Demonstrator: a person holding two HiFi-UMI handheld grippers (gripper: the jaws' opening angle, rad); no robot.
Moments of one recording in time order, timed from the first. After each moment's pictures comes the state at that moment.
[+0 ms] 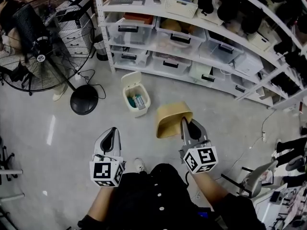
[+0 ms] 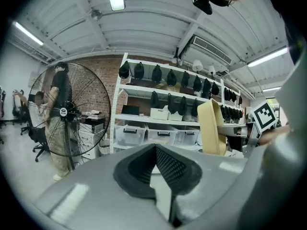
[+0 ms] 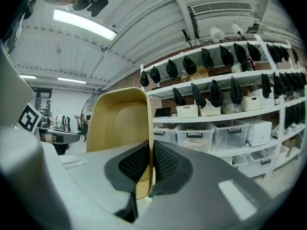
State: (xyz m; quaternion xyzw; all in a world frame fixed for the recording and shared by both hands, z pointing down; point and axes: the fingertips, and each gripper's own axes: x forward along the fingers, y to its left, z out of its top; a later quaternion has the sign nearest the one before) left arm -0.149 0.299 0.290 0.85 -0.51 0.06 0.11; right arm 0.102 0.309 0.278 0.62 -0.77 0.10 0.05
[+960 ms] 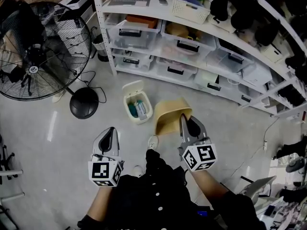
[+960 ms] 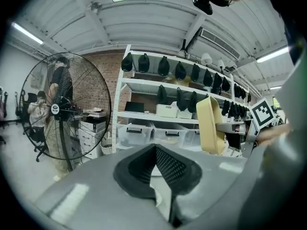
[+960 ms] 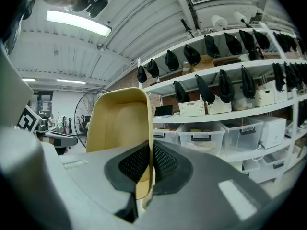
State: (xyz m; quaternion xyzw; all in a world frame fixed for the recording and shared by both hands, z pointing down) left arm -0.135 0.179 0.309 0.84 -0.53 0.08 0.12; right arm 0.119 0.170 0.291 0.61 -0.79 0.10 0.04
